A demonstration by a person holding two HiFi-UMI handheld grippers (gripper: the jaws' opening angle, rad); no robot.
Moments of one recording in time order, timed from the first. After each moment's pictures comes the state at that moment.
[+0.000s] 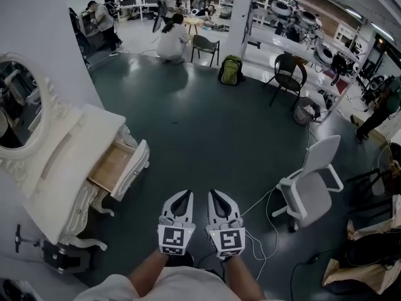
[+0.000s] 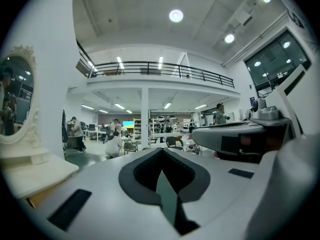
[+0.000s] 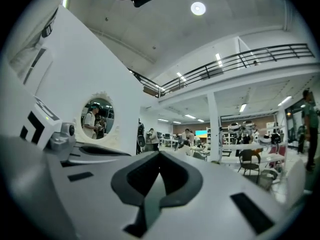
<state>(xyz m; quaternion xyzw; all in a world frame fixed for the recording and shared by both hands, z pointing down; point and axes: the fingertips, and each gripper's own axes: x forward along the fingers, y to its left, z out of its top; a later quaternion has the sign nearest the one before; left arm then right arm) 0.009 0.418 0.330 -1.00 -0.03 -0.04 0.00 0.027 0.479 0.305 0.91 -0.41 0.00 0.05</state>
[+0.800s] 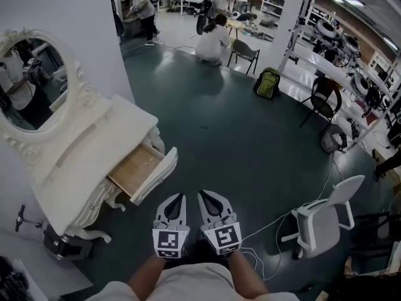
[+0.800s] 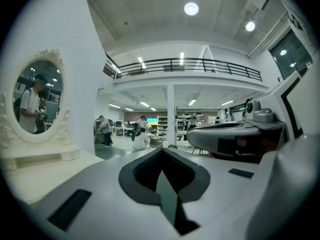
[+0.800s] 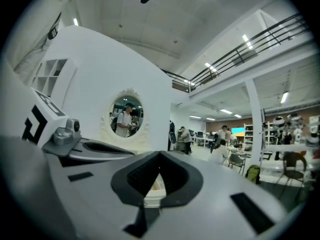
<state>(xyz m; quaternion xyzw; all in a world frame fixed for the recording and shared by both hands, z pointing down) 0.017 0.249 0.350 -0.99 0.12 -0.05 -0.02 0.050 0.292 0.326 0.81 -0.59 0.01 0.08</state>
